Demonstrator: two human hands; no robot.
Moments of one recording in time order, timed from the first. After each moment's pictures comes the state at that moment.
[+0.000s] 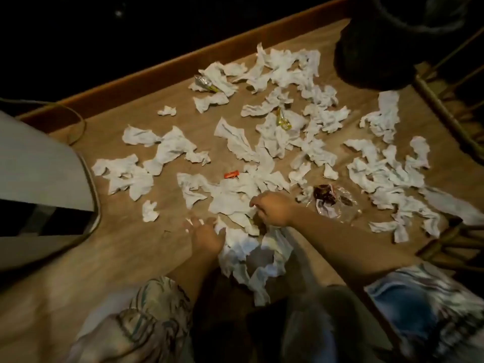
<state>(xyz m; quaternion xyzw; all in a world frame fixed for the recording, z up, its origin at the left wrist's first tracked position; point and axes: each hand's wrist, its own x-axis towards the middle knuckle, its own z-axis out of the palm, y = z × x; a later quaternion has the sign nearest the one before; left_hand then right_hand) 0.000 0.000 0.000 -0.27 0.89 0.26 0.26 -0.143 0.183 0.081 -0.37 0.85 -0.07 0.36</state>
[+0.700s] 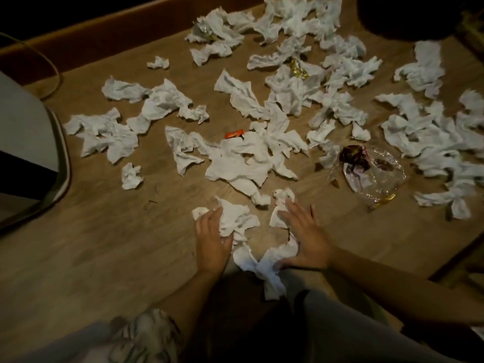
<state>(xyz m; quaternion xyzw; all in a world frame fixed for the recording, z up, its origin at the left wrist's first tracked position) 0.092 0.044 -0.126 -0.21 0.92 0.32 -0.04 -0.002 0.285 -0.098 -0.33 0.90 -0.14 0.26</state>
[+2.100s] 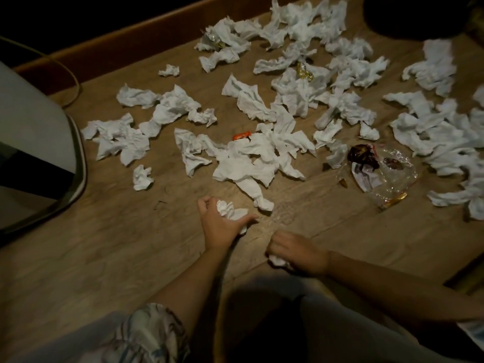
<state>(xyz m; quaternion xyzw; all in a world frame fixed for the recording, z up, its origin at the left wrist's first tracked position) 0.050 0.041 -0.086 -0.36 0.83 0.43 -0.01 0.018 0.256 -0.109 -0.58 0.76 -0.21 0.19</state>
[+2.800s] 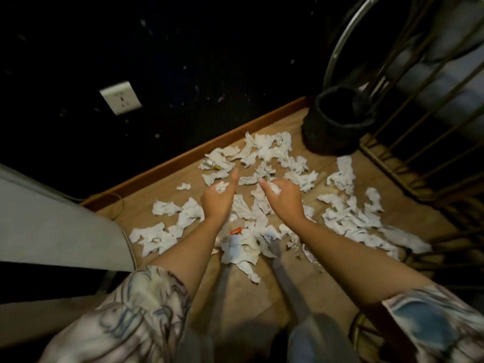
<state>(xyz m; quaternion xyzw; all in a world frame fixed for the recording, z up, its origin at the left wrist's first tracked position) -0.158 -0.004 0.350 -0.35 0.74 0.58 -0.02 -0.189 0.157 0.337 -0.05 0.89 -0.45 -0.03</state>
